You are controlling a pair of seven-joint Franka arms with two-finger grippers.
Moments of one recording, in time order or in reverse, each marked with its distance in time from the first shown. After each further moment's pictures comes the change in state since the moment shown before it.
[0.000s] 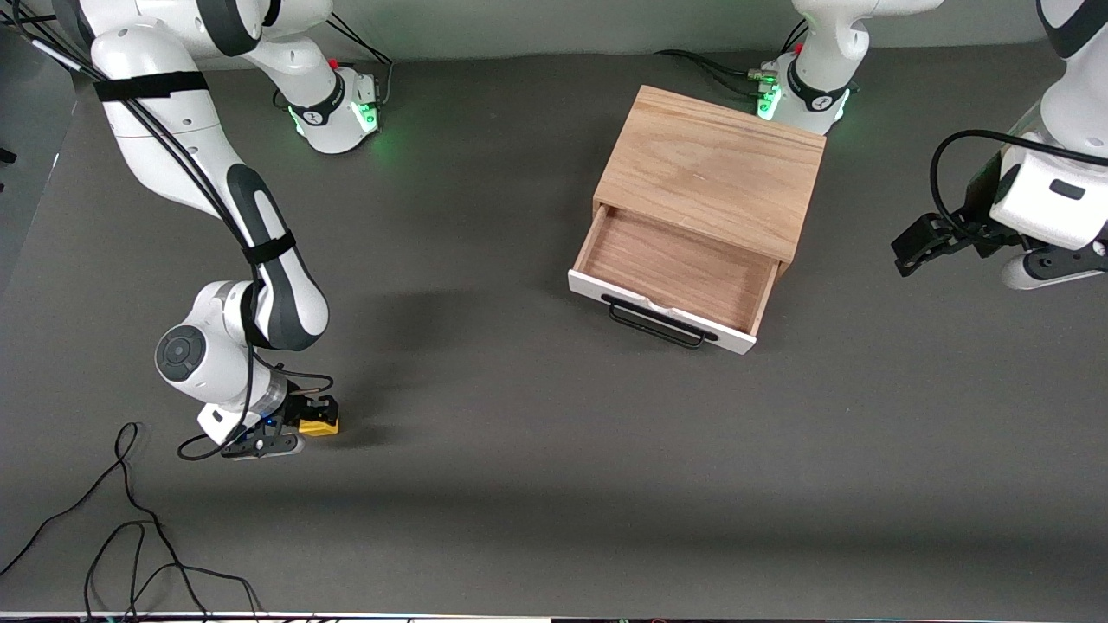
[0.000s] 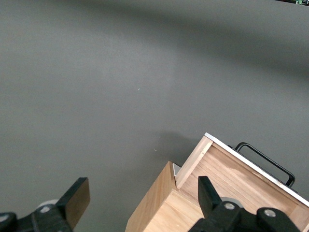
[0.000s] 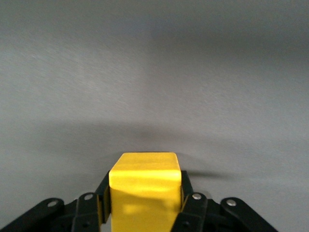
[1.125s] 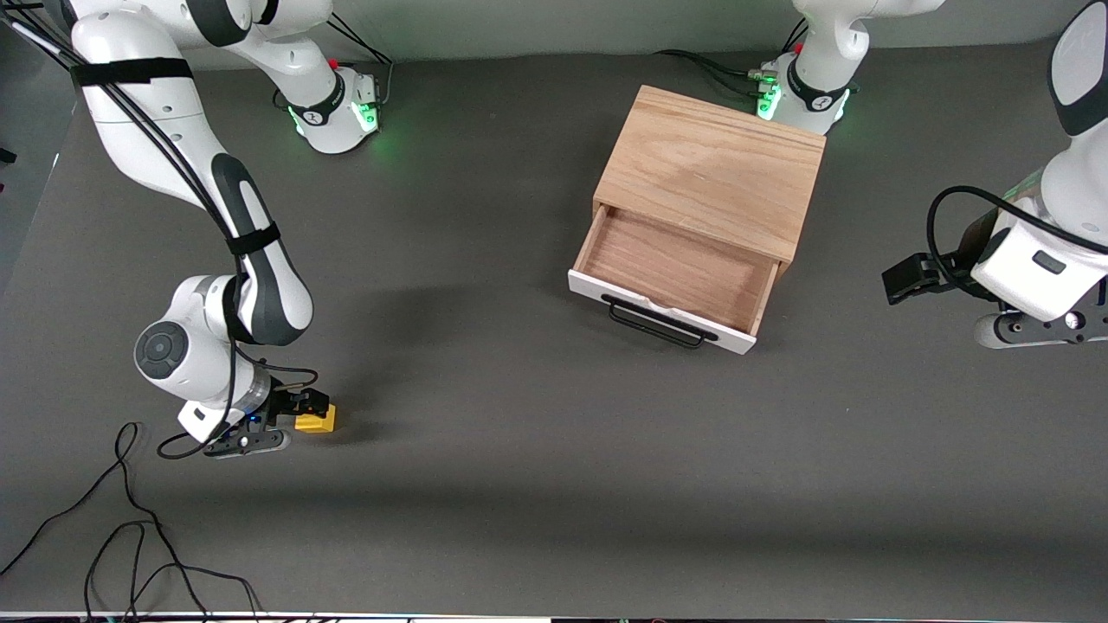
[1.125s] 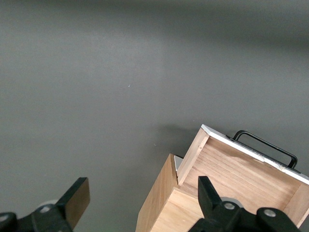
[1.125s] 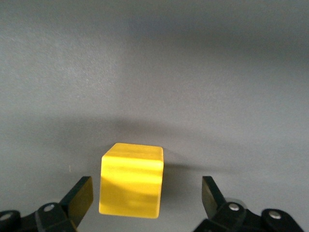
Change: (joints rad) left arm -0.044 0.227 0.019 0.289 -0.001 -0.169 0.118; right arm -0.037 -0.029 -0.003 -0.036 -0.067 -0.013 -0.037
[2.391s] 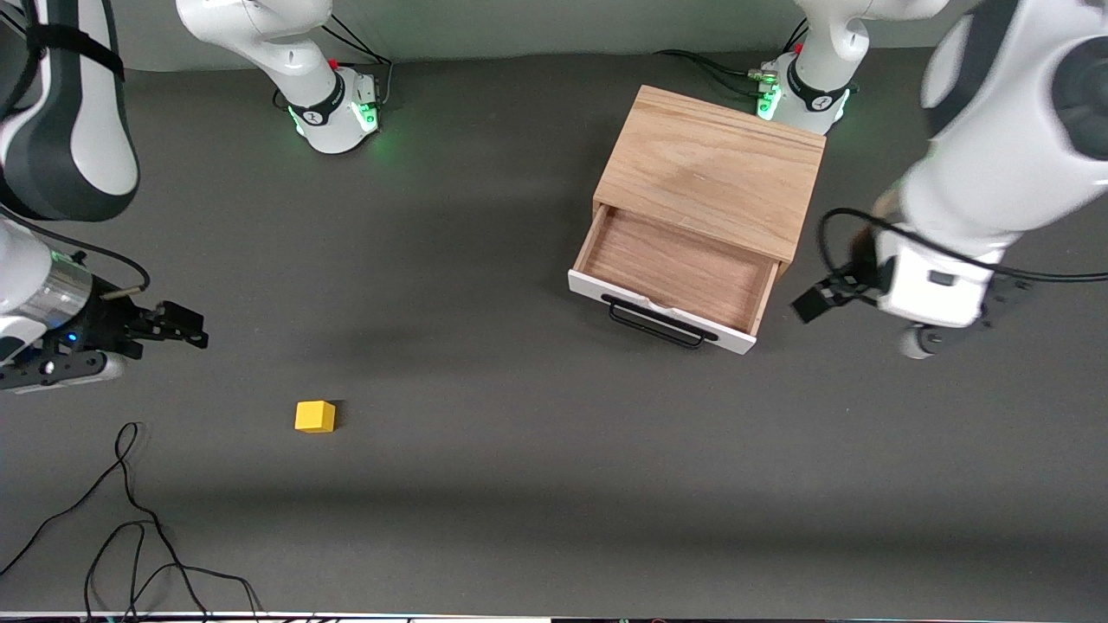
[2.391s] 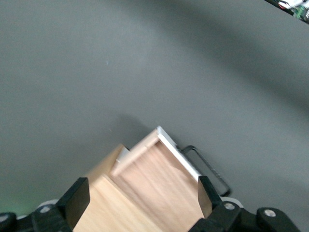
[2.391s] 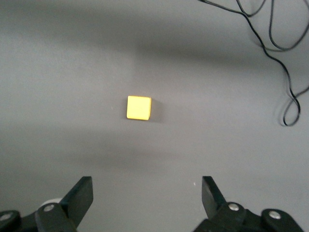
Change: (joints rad) left arm -0.109 0.031 0.010 0.012 -0.038 0.044 -0.419; right arm -0.053 -0.420 -0.011 0.127 -0.093 -0.555 -0.002
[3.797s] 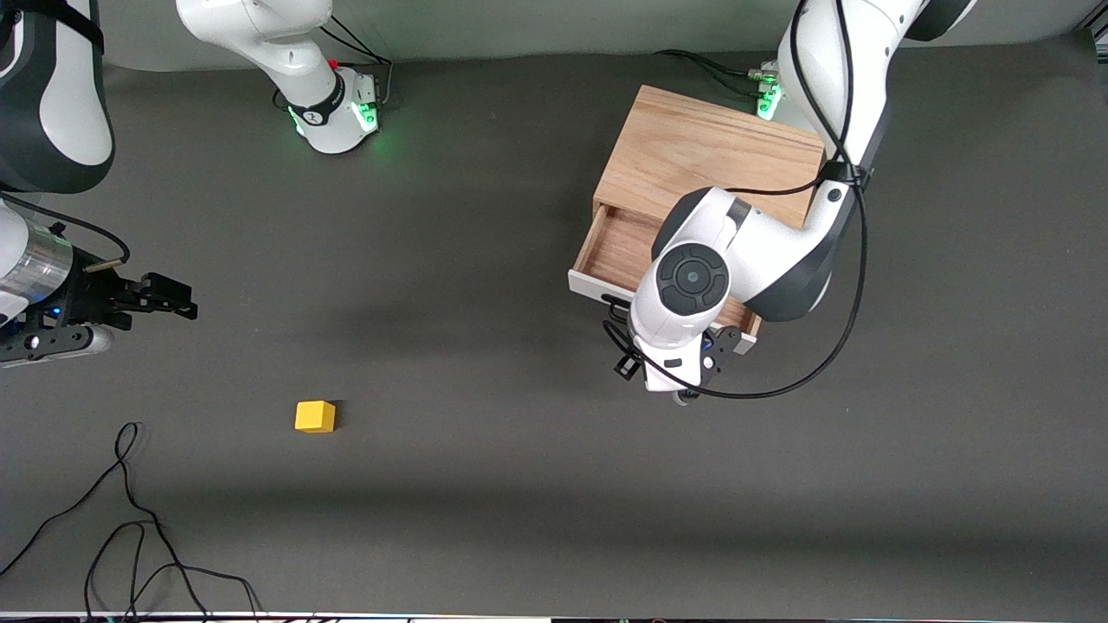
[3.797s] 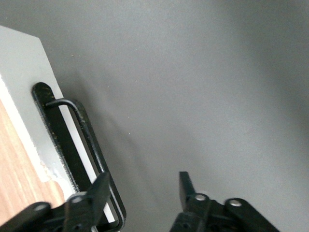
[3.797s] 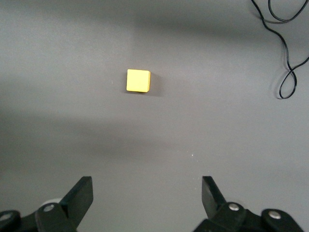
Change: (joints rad) left arm -0.297 0.342 -0.007 -0.073 -0.011 0.412 -0.779; right arm -0.009 -0.071 -0.007 0.006 -0.022 -0.165 0.001
